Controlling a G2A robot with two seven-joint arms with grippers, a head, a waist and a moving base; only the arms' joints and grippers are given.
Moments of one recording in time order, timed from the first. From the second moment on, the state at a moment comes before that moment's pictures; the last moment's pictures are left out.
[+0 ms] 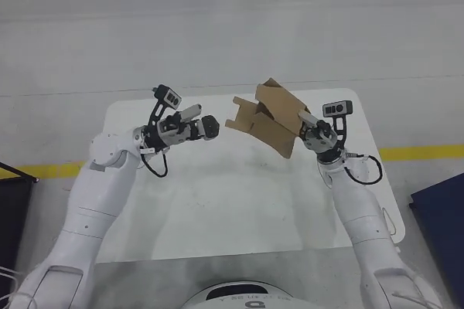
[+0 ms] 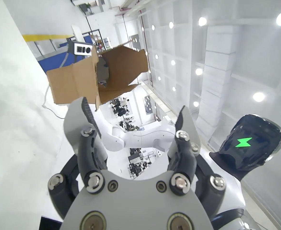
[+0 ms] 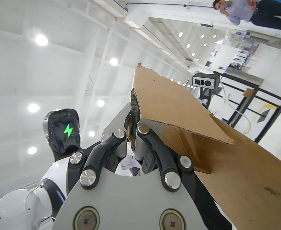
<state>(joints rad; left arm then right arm) 1.08 -1.15 -1.24 -1.35 -0.73 -0.24 -1.13 -1.18 -1.35 1.44 -1.13 0.99 -0.51 1.31</state>
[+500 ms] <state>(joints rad) 1.18 -1.15 -1.21 -1.41 -0.49 -0.26 -0.96 -1.23 -1.37 1.37 -1.14 1.33 -0.16 1.43</state>
